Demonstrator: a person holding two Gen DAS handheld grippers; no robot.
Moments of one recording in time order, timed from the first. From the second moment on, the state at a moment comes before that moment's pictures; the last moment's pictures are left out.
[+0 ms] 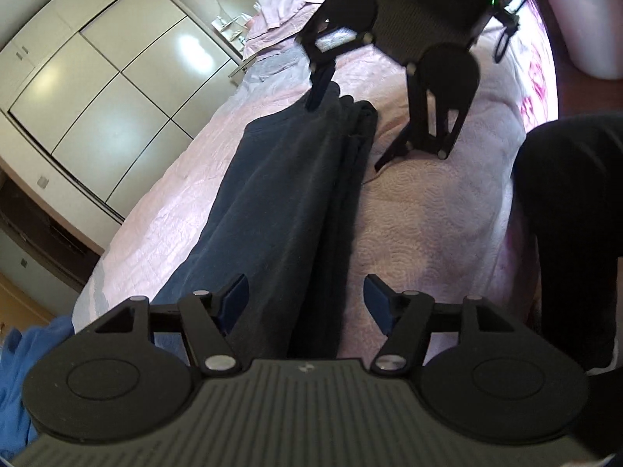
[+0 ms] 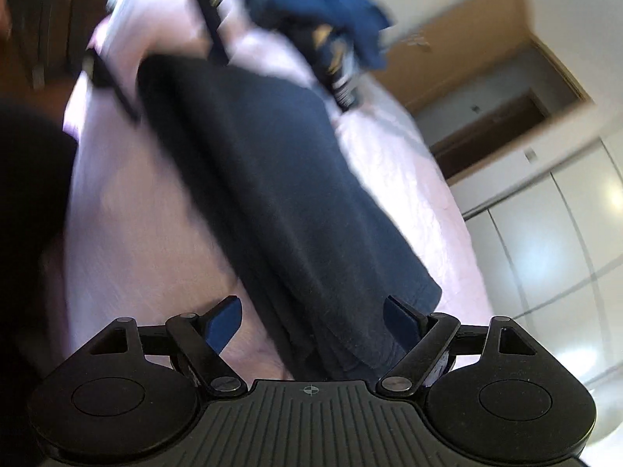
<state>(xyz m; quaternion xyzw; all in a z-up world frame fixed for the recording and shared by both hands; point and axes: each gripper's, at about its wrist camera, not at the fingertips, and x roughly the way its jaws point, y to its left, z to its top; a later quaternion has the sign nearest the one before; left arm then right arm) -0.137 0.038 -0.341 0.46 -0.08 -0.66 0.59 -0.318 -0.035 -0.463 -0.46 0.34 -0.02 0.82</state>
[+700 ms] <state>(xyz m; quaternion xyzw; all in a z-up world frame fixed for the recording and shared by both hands) -0.151 0.015 -0.378 0.57 -0.21 -0.54 0.59 -0.311 -0.042 -0.431 -0.36 0.31 -0.02 0.88</state>
